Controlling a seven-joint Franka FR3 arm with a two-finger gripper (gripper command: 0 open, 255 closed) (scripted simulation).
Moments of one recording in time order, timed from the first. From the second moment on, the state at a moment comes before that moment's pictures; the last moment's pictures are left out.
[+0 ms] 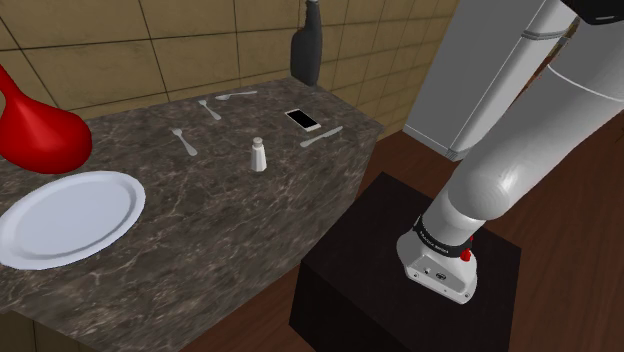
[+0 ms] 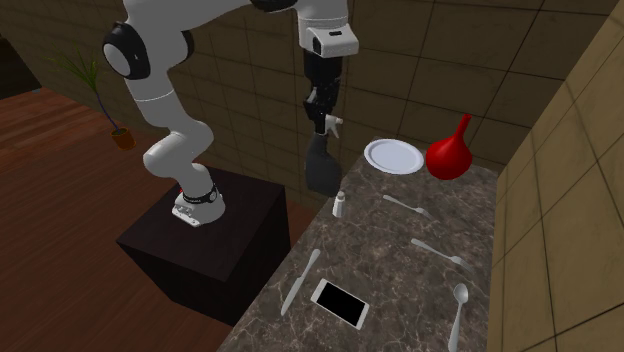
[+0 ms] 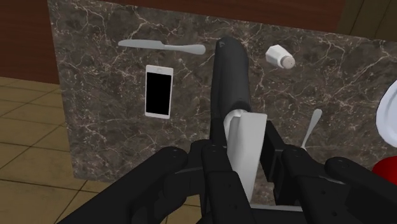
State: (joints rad) arm -0.09 -0.09 0.04 -1.49 -0.01 1.43 0.07
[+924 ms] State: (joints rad) arm -0.06 0.02 0.07 -1.27 -0.02 1.32 0.13
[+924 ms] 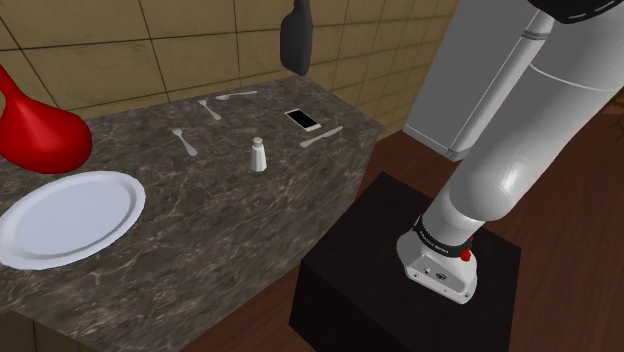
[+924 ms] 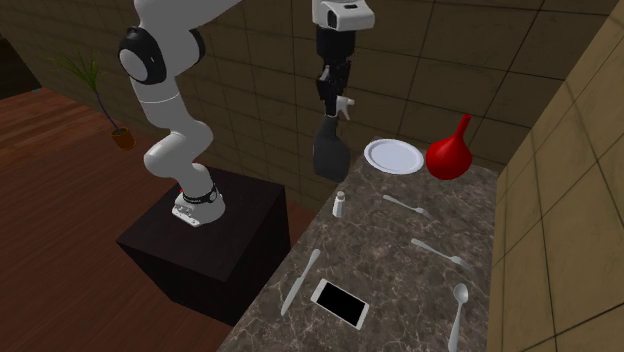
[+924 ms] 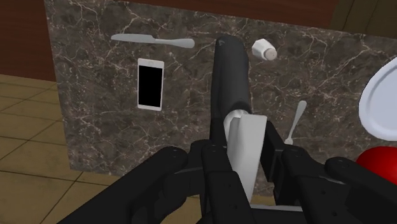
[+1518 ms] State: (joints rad) arm 0.03 0.12 0.15 -1.30 -0.04 1.45 0.29
